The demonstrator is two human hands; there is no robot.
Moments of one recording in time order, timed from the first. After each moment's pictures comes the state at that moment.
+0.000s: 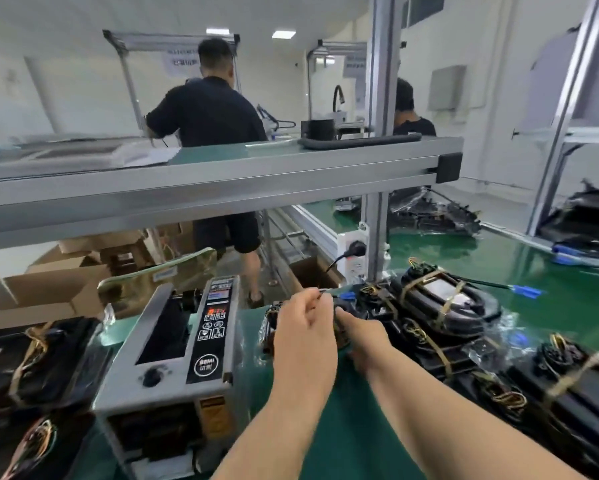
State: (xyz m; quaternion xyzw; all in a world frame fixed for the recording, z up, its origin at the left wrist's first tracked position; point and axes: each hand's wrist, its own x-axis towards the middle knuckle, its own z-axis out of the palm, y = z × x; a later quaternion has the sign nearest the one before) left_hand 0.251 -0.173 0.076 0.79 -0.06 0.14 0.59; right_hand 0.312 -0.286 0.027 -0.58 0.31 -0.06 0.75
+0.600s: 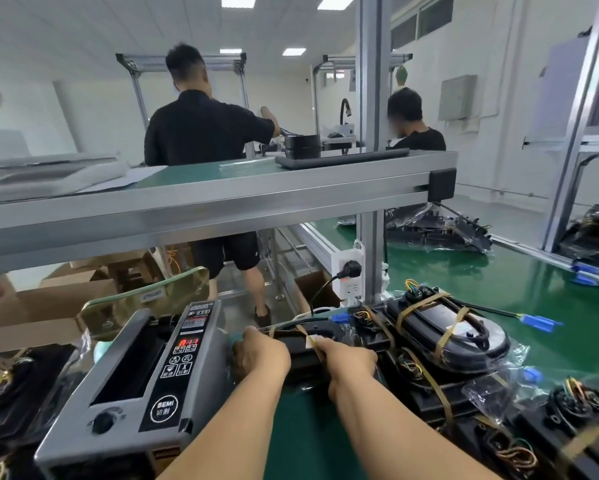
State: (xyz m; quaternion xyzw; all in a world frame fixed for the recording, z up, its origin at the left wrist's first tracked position) left_hand 0.367 -0.180 0.039 0.89 0.23 0.03 0.40; right_hand 0.341 -0.286 0.021 -0.50 0.39 -0.08 0.77
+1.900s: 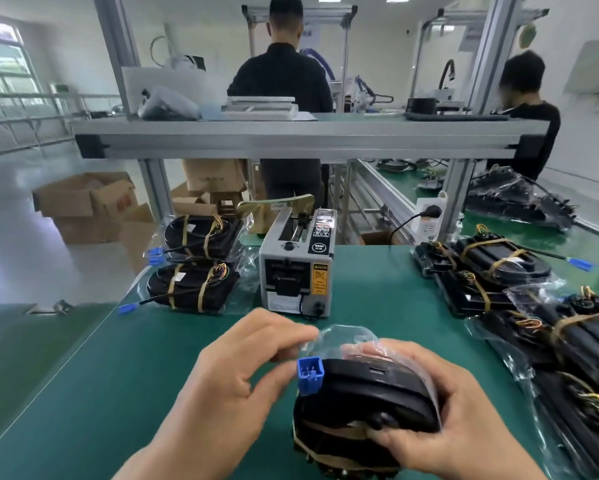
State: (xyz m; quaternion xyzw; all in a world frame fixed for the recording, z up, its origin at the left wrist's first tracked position) left_hand -0.041 0.002 0.120 0.85 -0.24 0.25 0.41; right_hand -0.017 -0.236 0.095 -0.72 -0.31 -0.02 0.61
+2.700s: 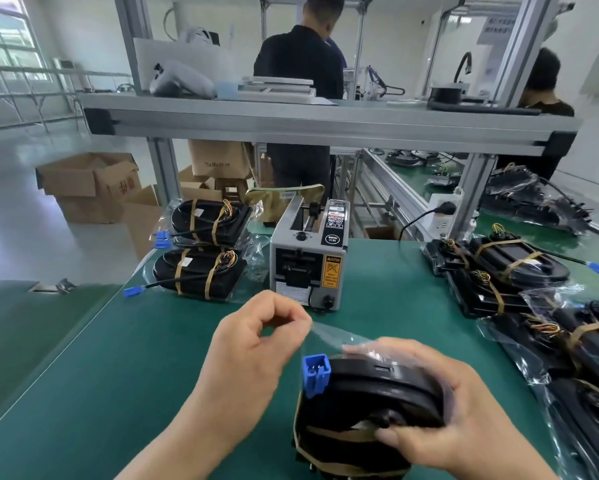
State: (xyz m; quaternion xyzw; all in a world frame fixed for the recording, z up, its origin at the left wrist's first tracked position) left_hand -0.018 -0.001 0.108 0.77 -0.08 0.17 0.61; right_hand -0.007 -0.227 0.096 -0.73 -0.30 0.06 0.61
